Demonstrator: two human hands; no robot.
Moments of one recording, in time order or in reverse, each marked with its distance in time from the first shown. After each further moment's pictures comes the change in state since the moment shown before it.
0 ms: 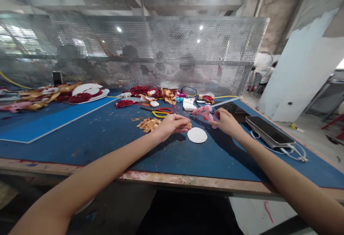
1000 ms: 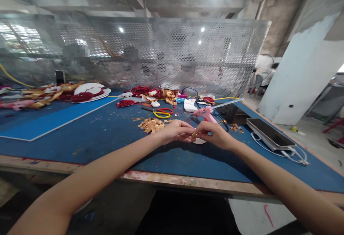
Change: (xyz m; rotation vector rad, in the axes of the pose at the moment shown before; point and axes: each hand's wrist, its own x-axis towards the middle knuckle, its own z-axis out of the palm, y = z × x) left_hand -0.006 -0.003 0.004 0.065 -0.272 -0.118; right_hand -0.028 -0.053 -0.003 0.577 -0.351 -0.524
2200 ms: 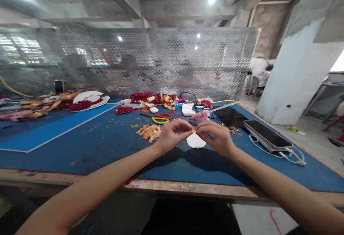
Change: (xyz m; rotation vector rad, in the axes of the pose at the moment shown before) left_hand -0.014 0.001 0.015 0.385 0.362 0.747; right_hand 0.002 -0.021 0.004 -0.255 0.510 -0.336
